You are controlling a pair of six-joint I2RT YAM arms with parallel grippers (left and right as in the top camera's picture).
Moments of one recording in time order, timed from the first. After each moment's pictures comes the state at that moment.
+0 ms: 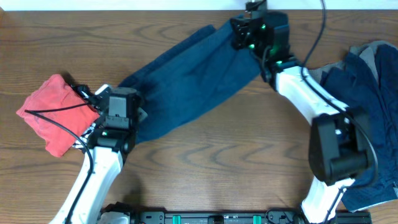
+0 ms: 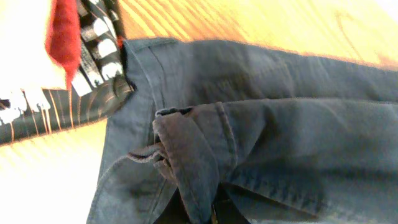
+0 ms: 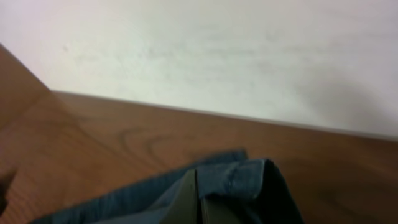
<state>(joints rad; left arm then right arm) -0.13 1.21 0.71 -0.39 -0.29 -0.82 0.28 1.99 1.39 0.32 -0.27 0.27</state>
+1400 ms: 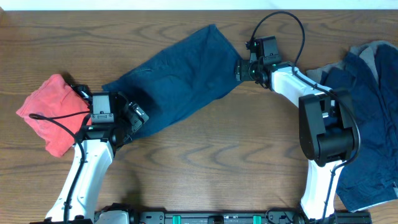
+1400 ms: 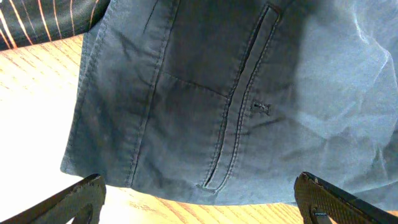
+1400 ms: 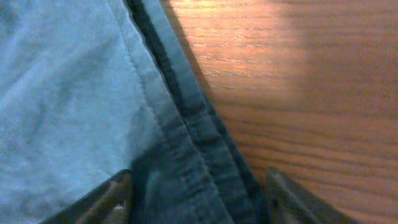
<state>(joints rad) 0.04 1.28 0.72 -0.55 0.10 -0.75 0.24 2.16 1.40 -0.20 -0.12 0.22</state>
